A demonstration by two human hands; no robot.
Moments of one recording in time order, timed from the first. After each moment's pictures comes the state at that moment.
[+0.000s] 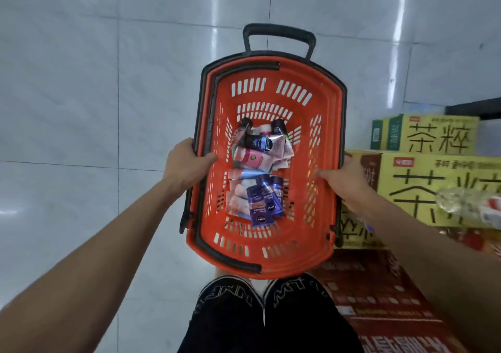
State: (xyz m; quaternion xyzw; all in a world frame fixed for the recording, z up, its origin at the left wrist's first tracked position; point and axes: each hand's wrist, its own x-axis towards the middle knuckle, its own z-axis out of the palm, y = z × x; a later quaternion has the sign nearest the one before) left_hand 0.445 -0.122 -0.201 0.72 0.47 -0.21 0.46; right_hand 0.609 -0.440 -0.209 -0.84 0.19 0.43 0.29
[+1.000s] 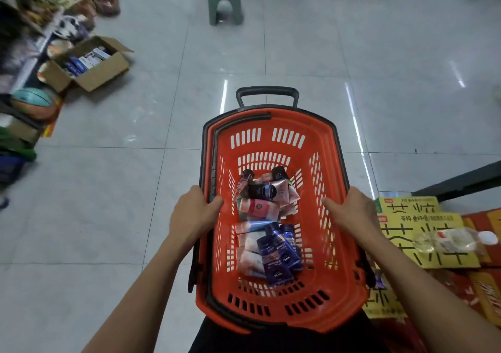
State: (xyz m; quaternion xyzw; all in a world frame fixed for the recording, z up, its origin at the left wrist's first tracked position) left_hand 0.391 -0.058 0.026 0.84 0.41 -0.08 0.36; right_hand 0.560 -0.365 0.008 -0.97 0.01 0.16 0.17
